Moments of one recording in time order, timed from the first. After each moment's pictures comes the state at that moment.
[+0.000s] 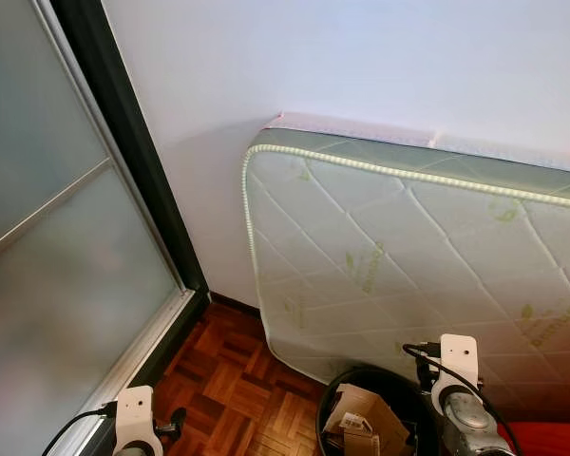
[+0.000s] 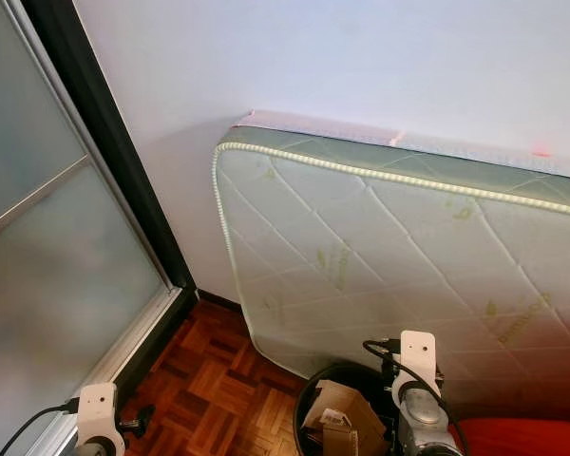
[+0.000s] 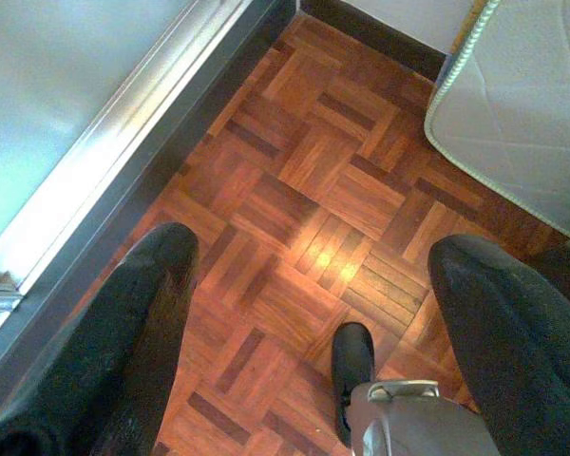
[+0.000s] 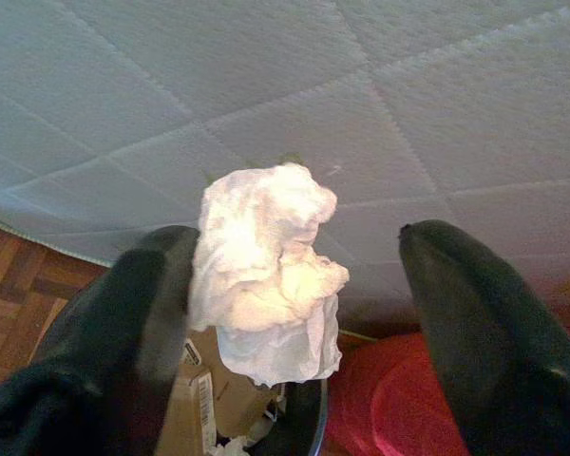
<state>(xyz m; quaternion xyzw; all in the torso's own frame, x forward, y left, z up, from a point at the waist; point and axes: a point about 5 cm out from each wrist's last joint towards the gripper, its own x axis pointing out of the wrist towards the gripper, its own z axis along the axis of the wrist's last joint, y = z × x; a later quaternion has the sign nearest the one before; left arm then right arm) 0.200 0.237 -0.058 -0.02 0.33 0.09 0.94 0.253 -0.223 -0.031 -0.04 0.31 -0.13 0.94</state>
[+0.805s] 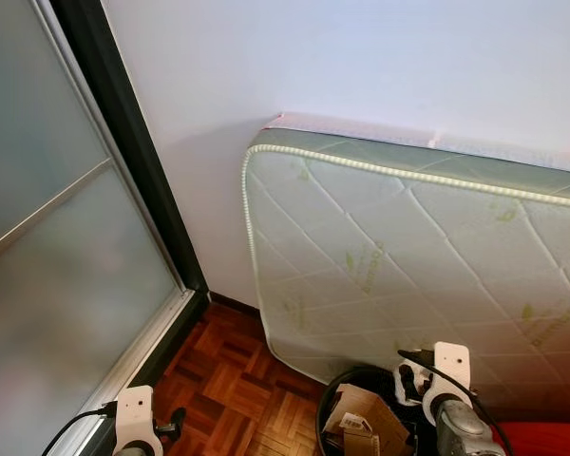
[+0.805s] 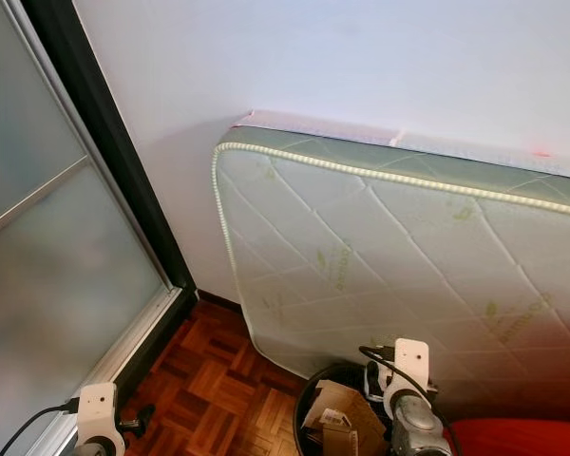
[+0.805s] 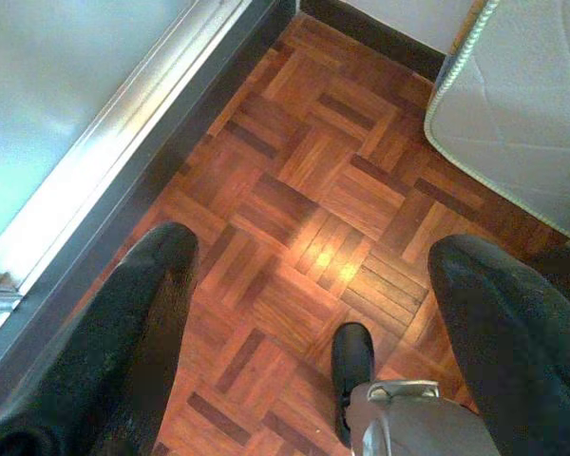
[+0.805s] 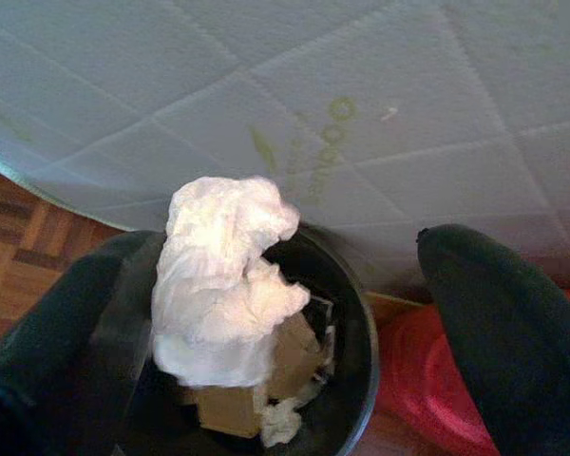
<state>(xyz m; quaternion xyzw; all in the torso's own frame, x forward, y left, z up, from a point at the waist) 0.200 0.237 -0.058 -0.02 0.33 0.09 0.94 0.246 -0.211 -0.041 0.01 0.34 -0.10 0.93</state>
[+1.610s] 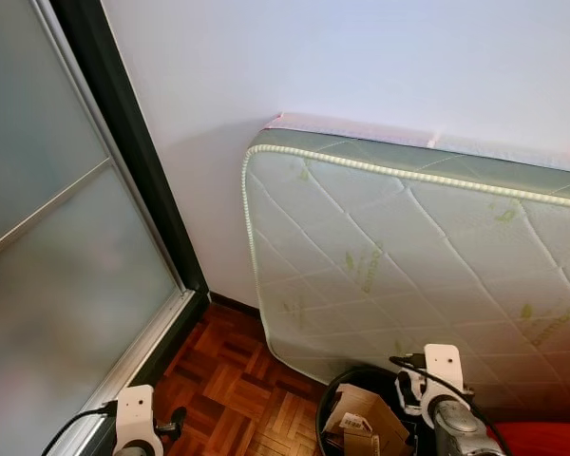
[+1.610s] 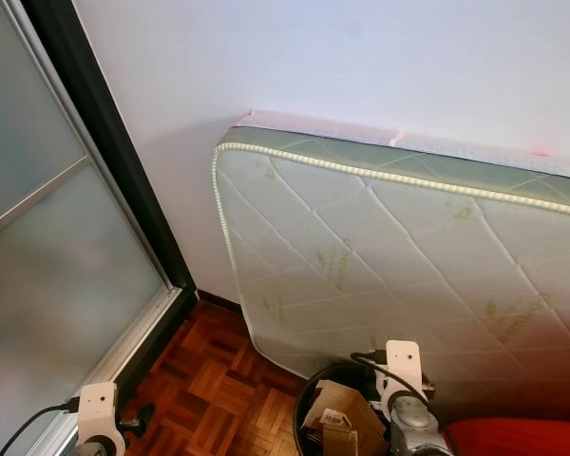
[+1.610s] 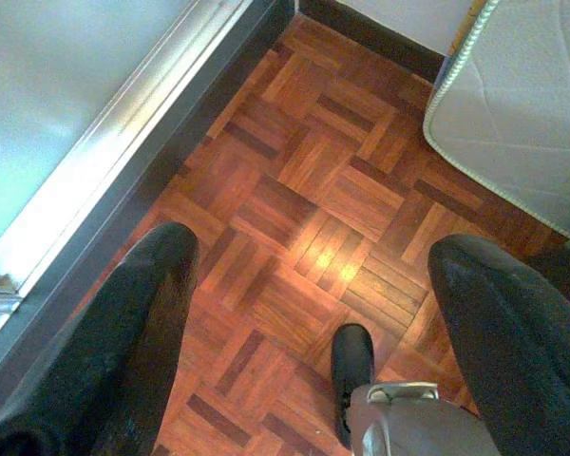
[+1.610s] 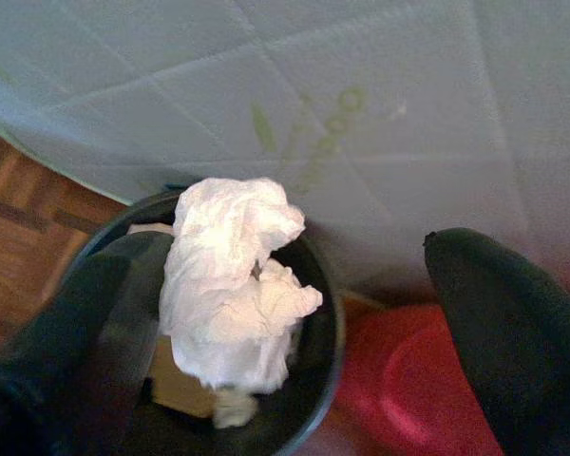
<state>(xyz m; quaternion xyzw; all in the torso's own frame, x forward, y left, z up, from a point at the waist) 0.201 0.237 -0.057 -0.02 0.33 0.09 0.94 0.245 -0.210 -0.043 -0.06 0.36 -0.08 0.93</state>
